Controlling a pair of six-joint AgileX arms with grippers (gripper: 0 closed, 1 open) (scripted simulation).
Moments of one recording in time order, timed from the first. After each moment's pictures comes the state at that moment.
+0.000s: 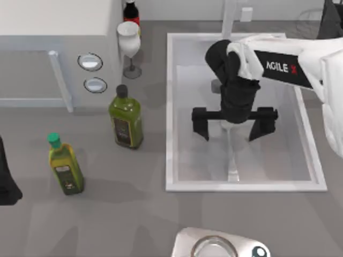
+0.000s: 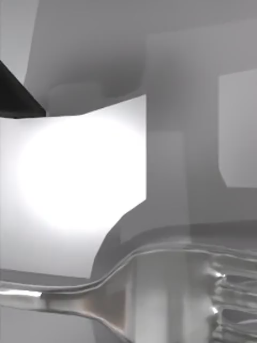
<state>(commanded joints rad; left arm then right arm) 0.00 0.00 0.00 0.00 0.00 0.00 0.42 2.70 2.04 -0.91 0.01 0.44</state>
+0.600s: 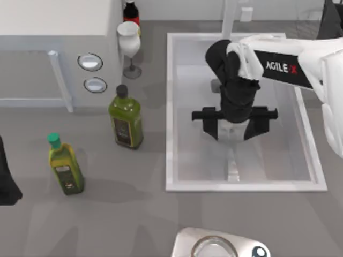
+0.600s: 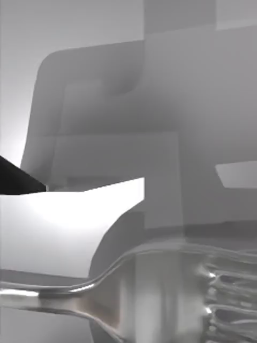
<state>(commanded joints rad) 0.00 0.00 0.00 0.00 0.00 0.00 0.42 2.70 2.04 -0.91 0.01 0.44</state>
